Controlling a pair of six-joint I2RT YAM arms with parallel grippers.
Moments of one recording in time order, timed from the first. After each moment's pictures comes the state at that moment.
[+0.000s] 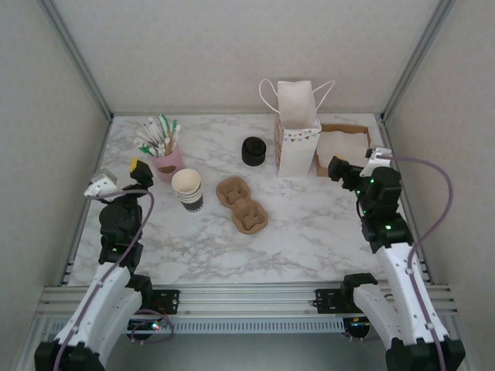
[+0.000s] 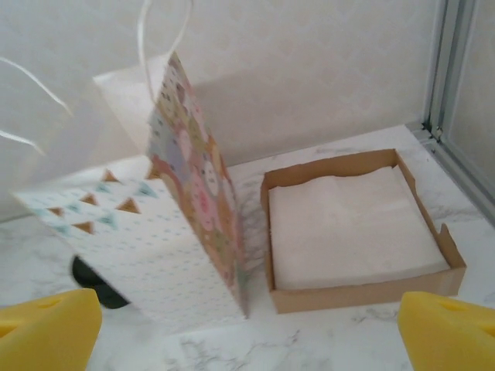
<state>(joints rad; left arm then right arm) -0.09 0.60 0.34 0.43 -0.40 -0.43 0.13 0.75 0.81 -0.32 0.05 0.28</state>
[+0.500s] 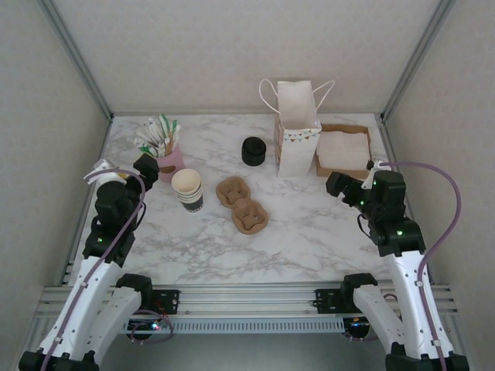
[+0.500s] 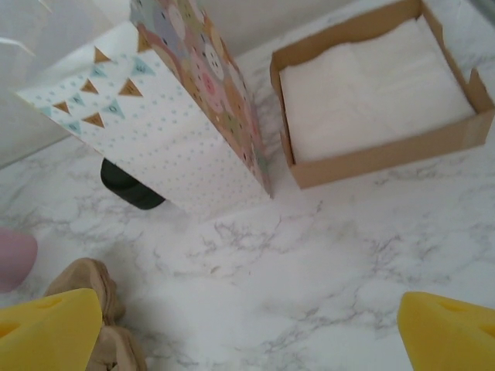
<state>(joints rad) -0.12 0.67 0.64 -0.16 -0.27 -0.71 0.13 0.73 0.89 -0.71 -0.06 0.44</state>
